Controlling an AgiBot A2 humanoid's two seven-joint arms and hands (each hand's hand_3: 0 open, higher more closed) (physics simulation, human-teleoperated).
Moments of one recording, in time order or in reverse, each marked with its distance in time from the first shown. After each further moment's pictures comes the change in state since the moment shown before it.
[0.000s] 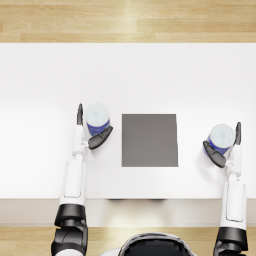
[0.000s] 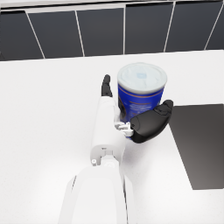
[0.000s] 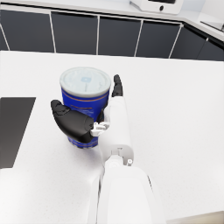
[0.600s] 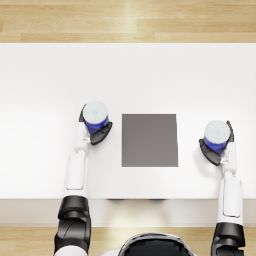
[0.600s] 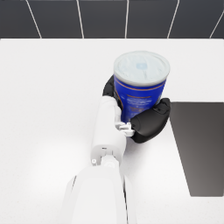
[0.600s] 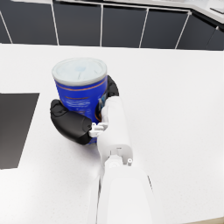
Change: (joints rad) left arm 0.109 0.046 -0.025 0.227 -0.001 -0.017 -0.006; right arm 0.053 -0.026 0.023 -0.099 0.000 0.049 0.000
